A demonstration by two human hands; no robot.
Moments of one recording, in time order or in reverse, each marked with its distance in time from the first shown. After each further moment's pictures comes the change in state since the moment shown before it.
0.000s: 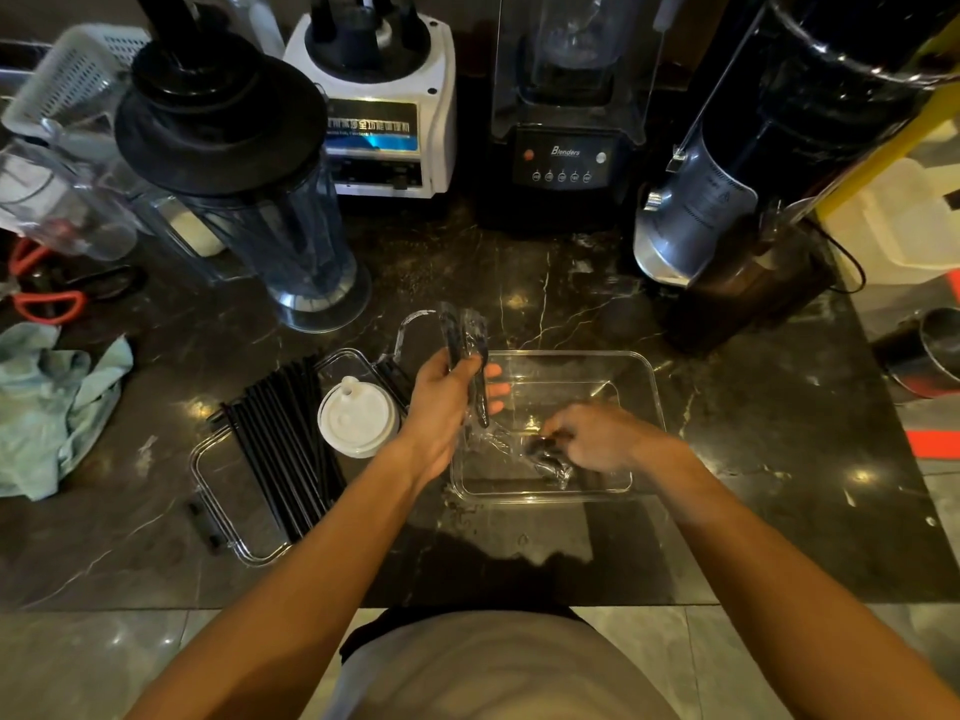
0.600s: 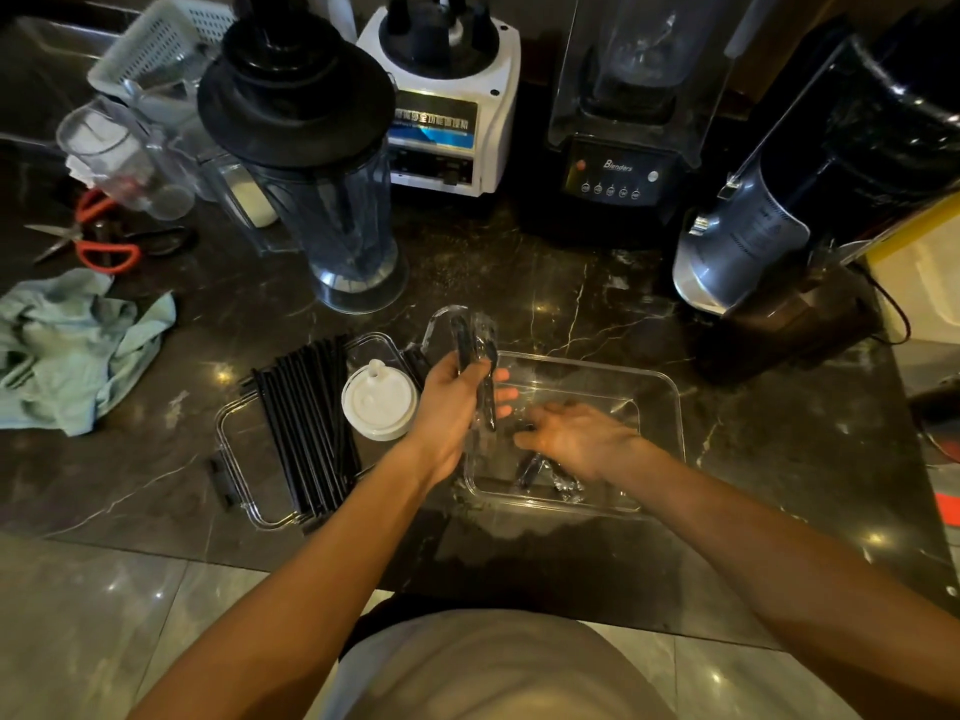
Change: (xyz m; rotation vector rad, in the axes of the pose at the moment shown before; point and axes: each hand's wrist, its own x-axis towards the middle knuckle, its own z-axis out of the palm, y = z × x) left_hand -0.015 0.000 -0.009 -0.042 0.095 0.028; right_hand 0.031 -0.024 0.010 -0.847 0.026 -0.398
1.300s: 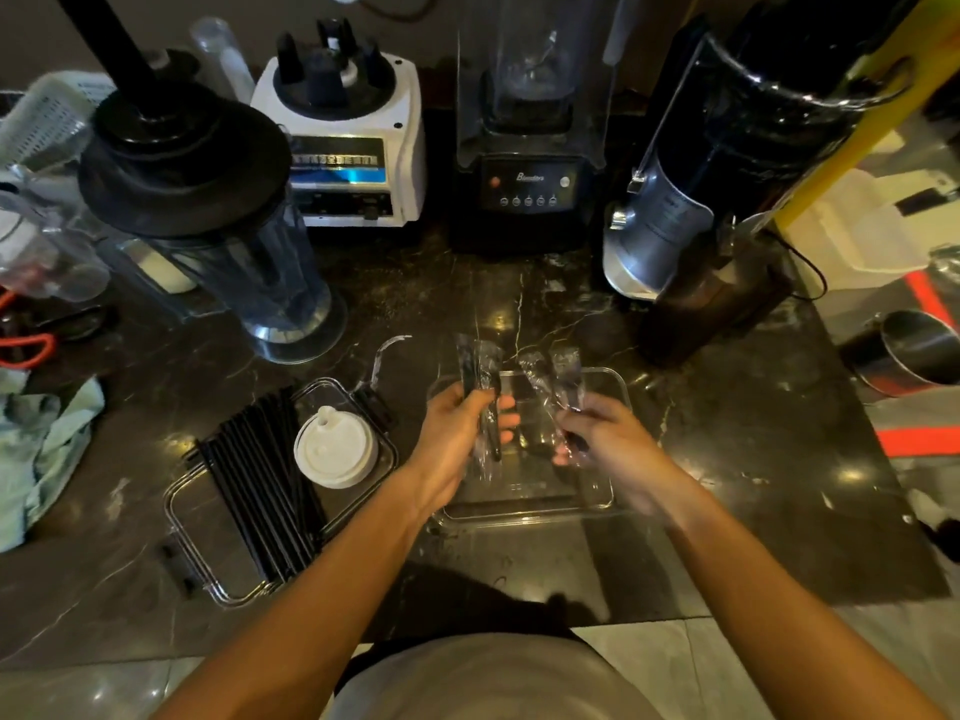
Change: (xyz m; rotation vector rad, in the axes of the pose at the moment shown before) left_hand 0.006 -0.013 0.041 0.146 -0.142 -0.091; right_hand -0.076 -0.002 -0.001 2.035 0.555 0.697
